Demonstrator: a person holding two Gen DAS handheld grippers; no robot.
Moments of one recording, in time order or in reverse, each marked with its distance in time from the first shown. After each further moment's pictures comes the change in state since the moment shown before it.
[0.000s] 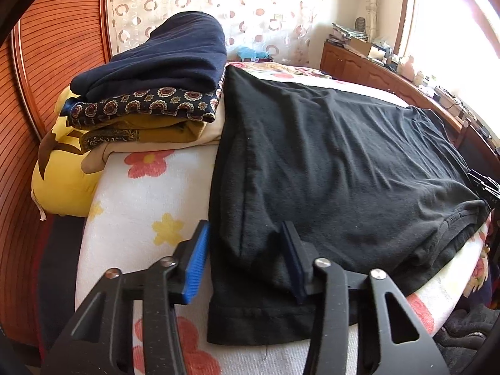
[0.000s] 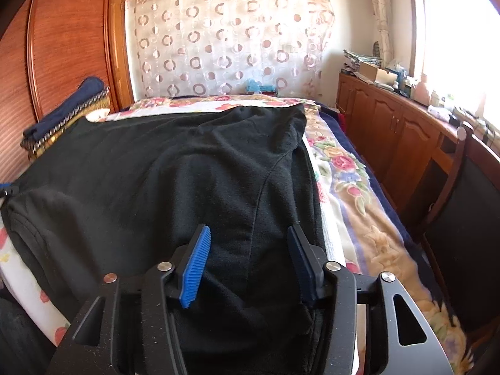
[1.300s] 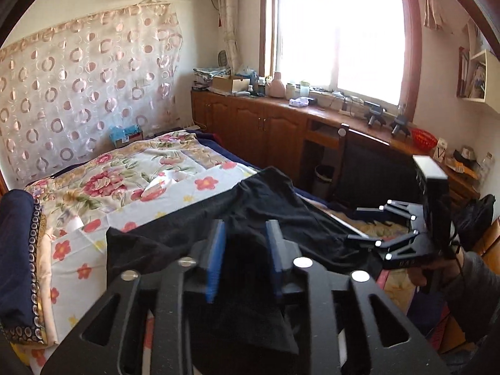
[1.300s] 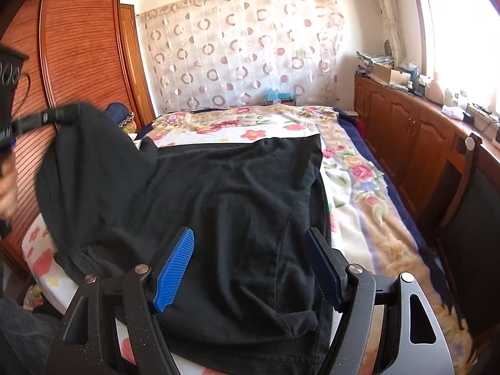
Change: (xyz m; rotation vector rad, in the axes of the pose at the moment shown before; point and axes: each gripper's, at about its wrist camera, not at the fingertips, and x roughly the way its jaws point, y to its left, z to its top) left arm -0.053 -0.234 0.131 0.385 -0.216 -0.410; right arm -0.048 -0.006 0.025 0.057 -0.030 0.125
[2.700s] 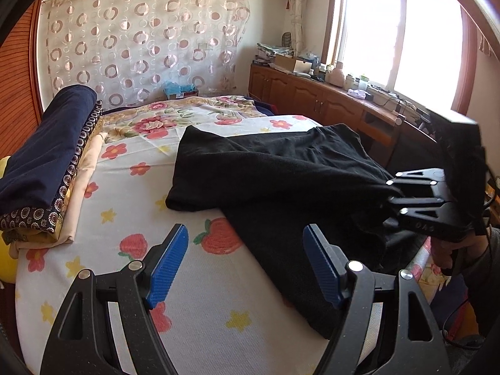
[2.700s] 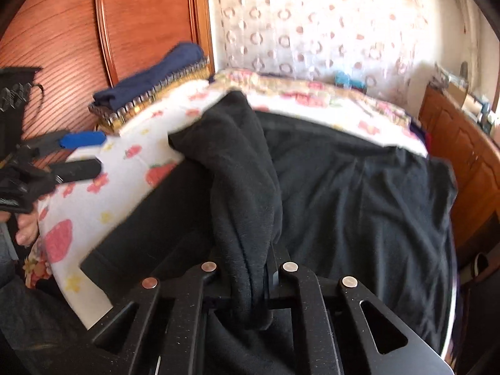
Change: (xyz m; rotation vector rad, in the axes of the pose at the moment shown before) left arm -0.020 0.064 -0.106 -0.221 0.074 0.177; right arm 0.091 0.109 0.030 -0.245 0.141 0.171
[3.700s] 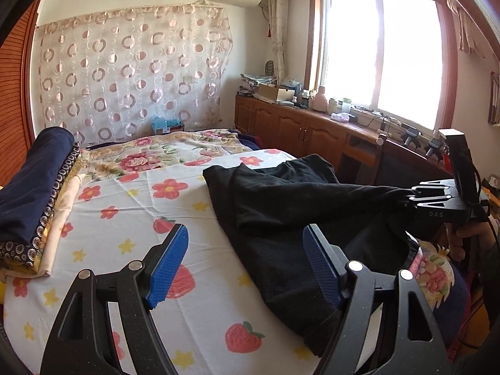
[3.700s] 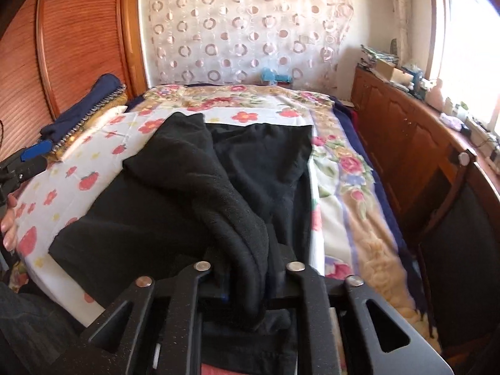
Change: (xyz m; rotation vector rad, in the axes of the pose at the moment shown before) left arm 0.004 -0.050 0.017 0.053 -0.151 -0.032; right arm -0.093 -0.087 -0.051 0.184 0.001 -0.259
